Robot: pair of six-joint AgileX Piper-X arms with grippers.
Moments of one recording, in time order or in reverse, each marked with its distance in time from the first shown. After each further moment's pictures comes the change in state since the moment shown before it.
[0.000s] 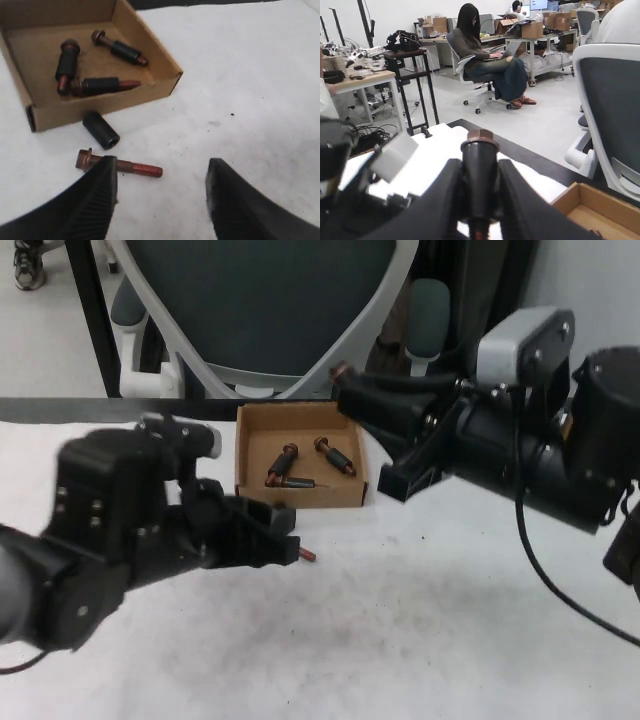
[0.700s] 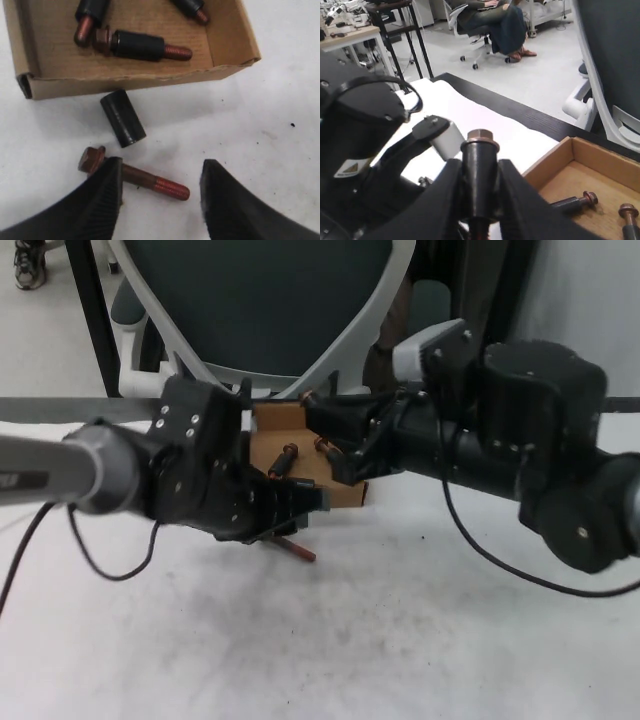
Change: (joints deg) left arm 0.2 13.8 -24.0 29.9 -1.6 -10.2; right arm -1.5 17.0 -13.8 7.9 -3.3 -1.0
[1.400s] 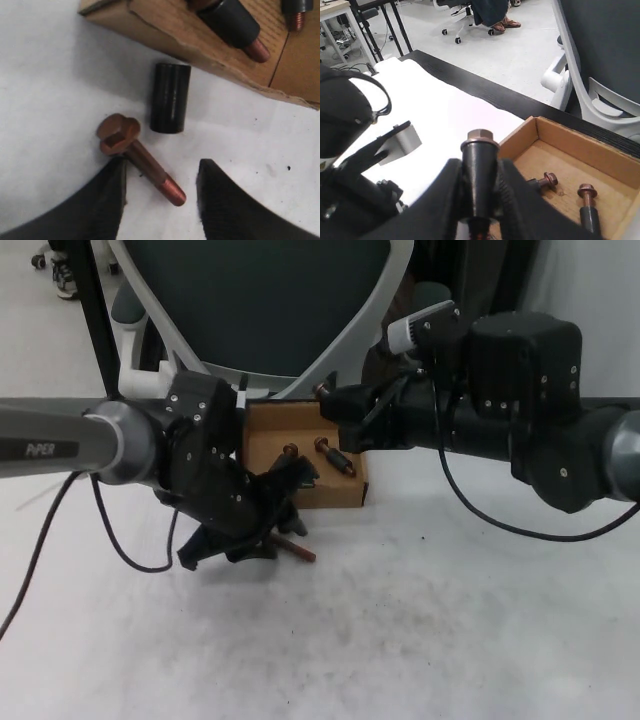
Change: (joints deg) left arm 1.9 6.8 -8.0 9.7 8.2 -27.2; right arm -4.0 3.7 -7.4 9.8 -0.9 -2.1
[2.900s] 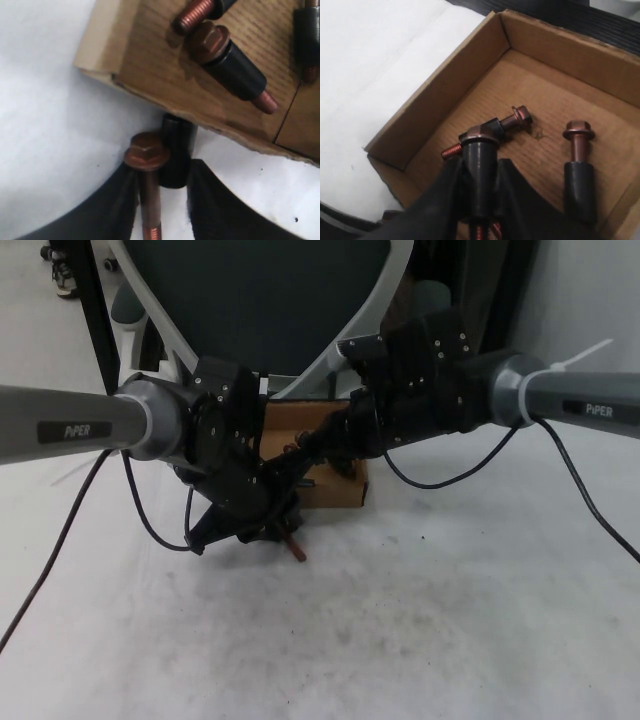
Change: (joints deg) left arm 0.2 5.1 -8.6 7.1 -6.9 -2.0; right arm -1.9 23.5 -33.1 35.0 -0.8 -3.6
